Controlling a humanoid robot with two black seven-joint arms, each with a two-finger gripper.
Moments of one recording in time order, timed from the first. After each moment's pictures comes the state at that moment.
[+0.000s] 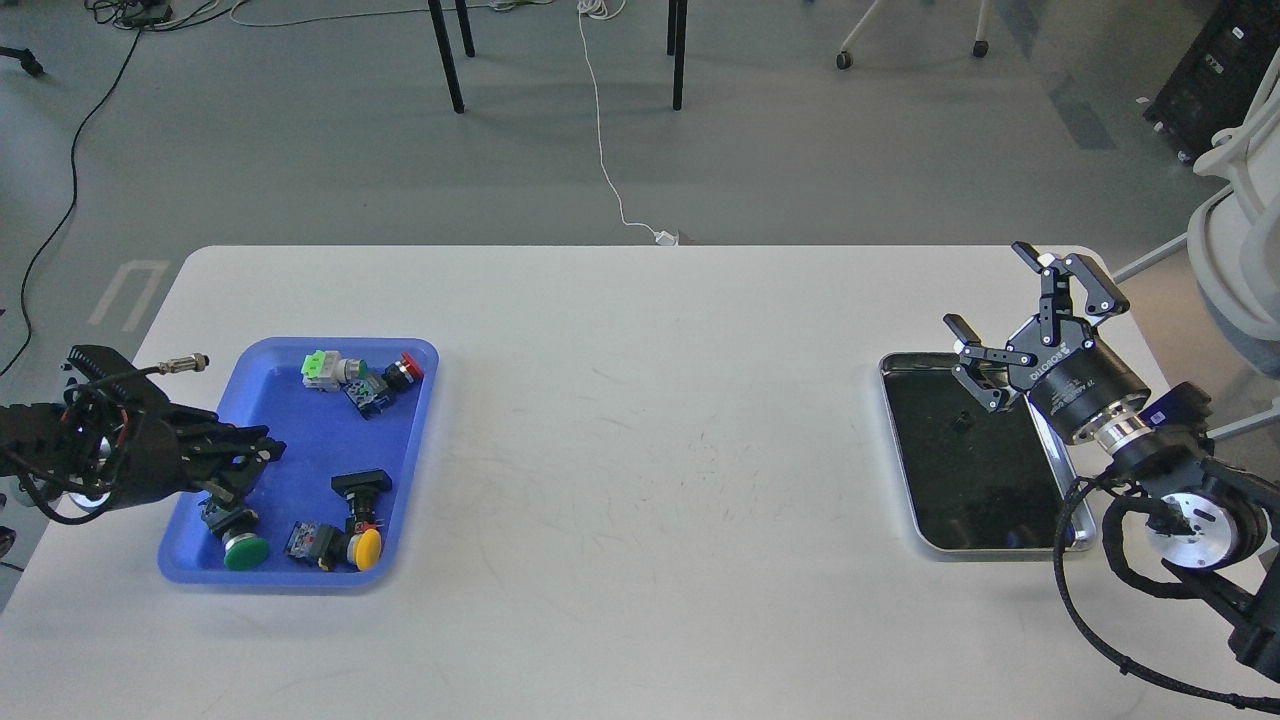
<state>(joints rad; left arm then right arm) -0.71 0.85 -0.14 -0.92 1.96 0.01 -0.49 0.49 -0.59 0.55 0.93 -0.03 0.46 0.49</state>
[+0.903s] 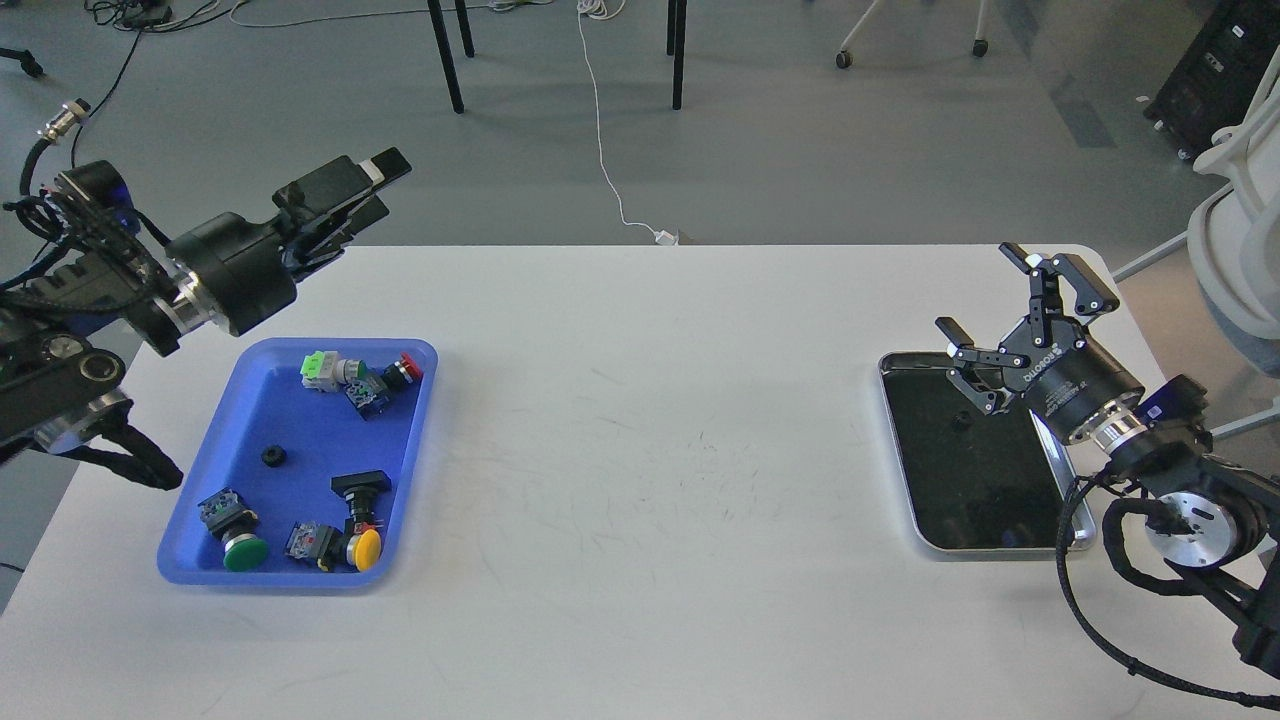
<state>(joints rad) -0.81 0.83 -0.36 -1.31 0.72 -0.09 -0.49 0.51 -0.59 0.54 0.93 -0.11 0.47 0.49</state>
